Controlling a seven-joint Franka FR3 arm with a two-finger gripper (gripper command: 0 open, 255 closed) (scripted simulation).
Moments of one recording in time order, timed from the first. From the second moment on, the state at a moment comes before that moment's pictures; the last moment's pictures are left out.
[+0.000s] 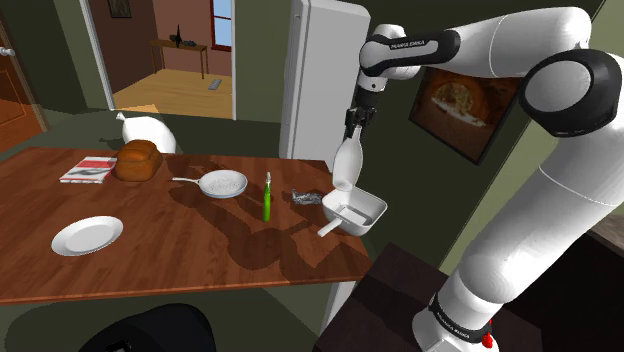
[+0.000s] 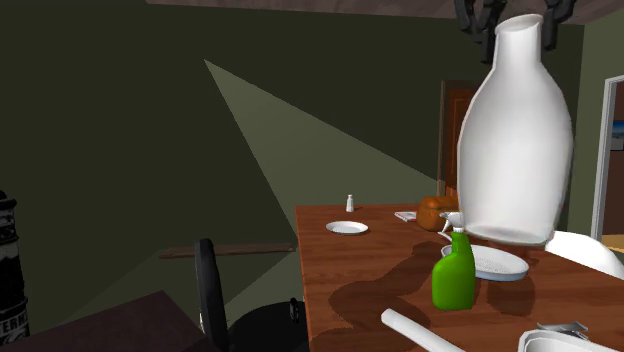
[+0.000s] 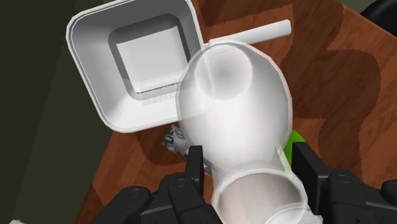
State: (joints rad) arm -0.21 -0.10 -0.22 -1.93 0.02 1.89 -0.25
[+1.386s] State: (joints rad) arm -0.27 -0.05 -0.30 -2.01 0.04 2.02 -0.41
